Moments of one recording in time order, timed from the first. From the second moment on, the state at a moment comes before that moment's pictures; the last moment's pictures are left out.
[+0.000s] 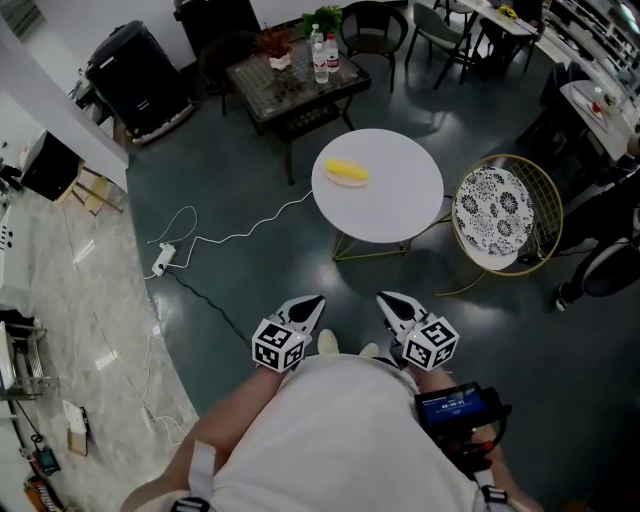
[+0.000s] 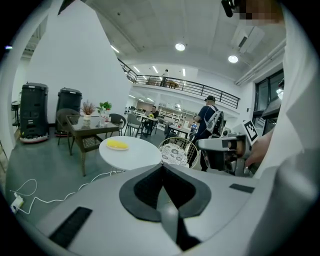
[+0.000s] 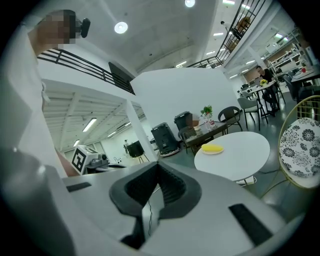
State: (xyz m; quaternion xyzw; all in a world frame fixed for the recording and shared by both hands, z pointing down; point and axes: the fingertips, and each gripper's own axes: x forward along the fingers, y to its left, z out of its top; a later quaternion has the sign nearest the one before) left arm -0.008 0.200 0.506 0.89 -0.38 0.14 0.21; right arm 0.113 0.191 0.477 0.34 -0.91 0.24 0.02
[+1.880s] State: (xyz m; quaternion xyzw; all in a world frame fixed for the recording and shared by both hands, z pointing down) left arm -0.083 0.142 0.521 0.89 -0.38 0.14 0.23; right arm 0.049 0.132 0.487 0.36 -0.90 0.25 0.05
